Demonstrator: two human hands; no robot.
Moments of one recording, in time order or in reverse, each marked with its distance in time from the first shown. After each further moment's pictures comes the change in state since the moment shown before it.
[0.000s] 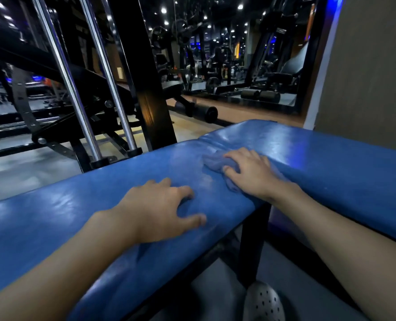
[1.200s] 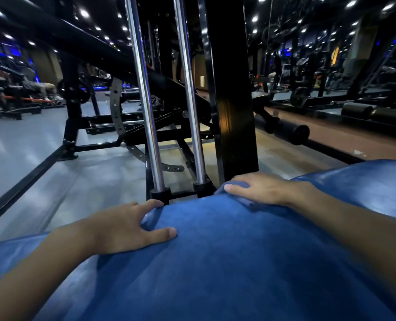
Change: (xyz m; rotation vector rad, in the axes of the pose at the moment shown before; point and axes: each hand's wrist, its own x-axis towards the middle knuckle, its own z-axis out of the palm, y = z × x) left_hand 0.063 -0.198 0.014 -0.309 -0.185 -0.520; right_hand 0.228 -0.090 0.108 0.086 -0.593 -0.398
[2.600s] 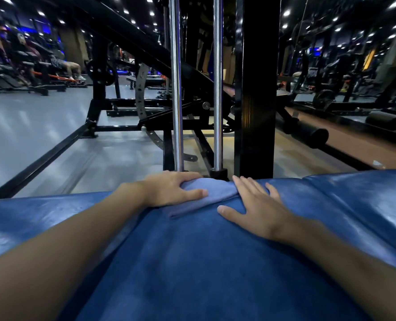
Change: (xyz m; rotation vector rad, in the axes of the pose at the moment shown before) left_hand 0.039 0.009 0.009 -0.077 0.167 0.147; right_hand -0.076 -0.073 0.044 -0.119 0.079 0.016
